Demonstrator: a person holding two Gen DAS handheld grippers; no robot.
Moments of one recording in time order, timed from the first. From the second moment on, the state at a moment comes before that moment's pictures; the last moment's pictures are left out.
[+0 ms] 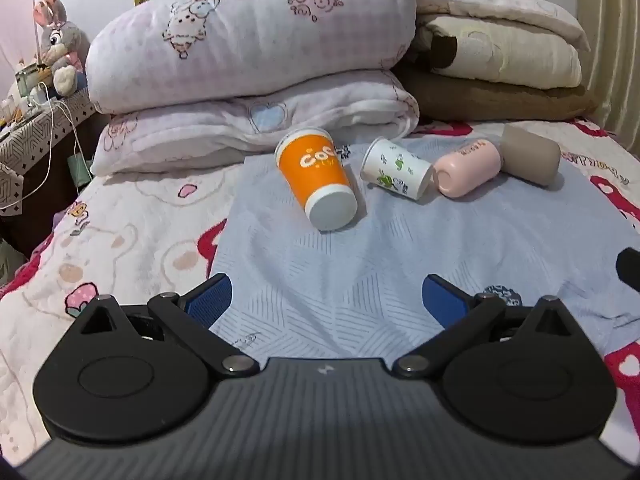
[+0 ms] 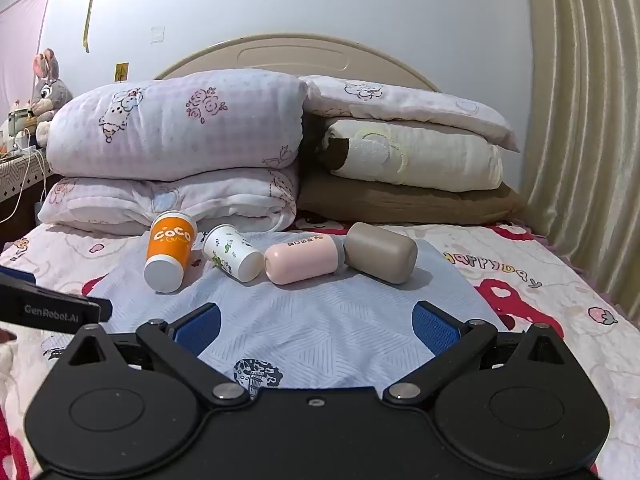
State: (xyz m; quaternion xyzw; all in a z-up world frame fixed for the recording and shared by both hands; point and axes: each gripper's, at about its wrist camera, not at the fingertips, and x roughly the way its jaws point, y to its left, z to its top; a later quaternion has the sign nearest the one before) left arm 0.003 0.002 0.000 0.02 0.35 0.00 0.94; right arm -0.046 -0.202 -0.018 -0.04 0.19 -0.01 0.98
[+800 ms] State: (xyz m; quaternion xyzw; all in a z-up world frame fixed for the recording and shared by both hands) left arm 0.002 0.007 0.001 0.04 0.31 0.01 0.95; right arm -0.039 -0.200 -0.021 -0.05 0.20 -0.02 0.98
